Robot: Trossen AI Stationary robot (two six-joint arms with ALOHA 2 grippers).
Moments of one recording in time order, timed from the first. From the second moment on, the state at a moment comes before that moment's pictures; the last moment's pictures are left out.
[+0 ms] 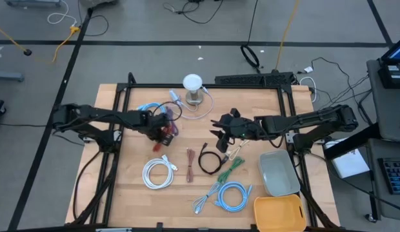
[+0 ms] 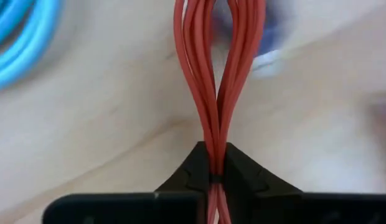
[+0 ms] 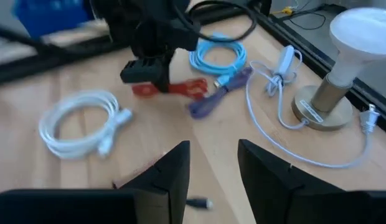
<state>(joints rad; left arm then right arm) 0.21 1.34 0.66 -0.54 0.08 -0.87 0.09 1.40 1.09 -0.25 0.36 0.36</state>
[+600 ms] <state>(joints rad) 0.03 0.92 0.66 0.11 -0.14 -0.80 0.05 1.45 0.90 0.65 0.25 0.67</state>
